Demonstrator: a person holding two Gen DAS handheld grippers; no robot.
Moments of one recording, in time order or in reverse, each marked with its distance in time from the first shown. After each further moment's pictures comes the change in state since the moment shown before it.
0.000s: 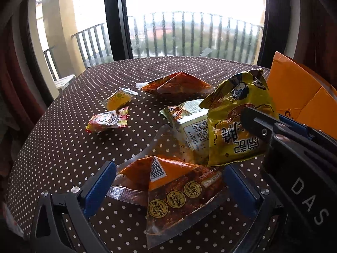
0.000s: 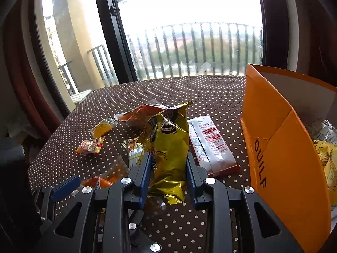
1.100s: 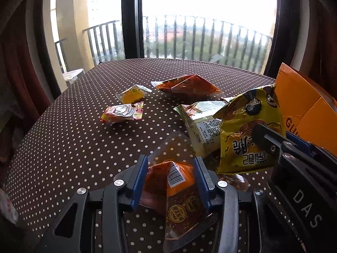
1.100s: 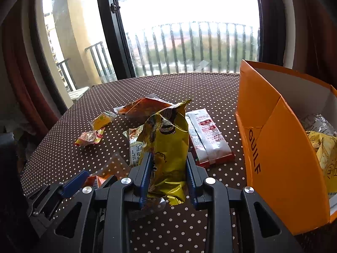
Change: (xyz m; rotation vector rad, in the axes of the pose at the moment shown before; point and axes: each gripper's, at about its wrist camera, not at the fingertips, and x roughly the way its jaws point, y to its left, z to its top) left arm -0.017 0.010 -0.016 -0.094 -0.026 0.012; right arm -0.007 0.002 -0.011 -0.008 0.011 -0.023
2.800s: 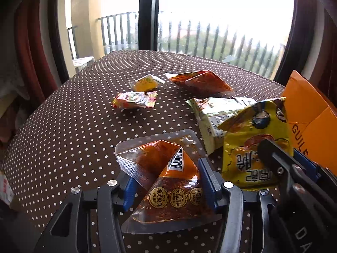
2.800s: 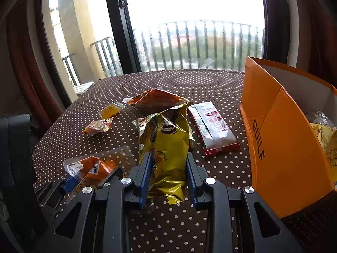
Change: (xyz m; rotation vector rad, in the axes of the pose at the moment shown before) left arm -0.011 0.006 -0.007 -0.090 0.032 0.018; right arm -0.010 0.012 -0.014 -0.029 0.023 0.021
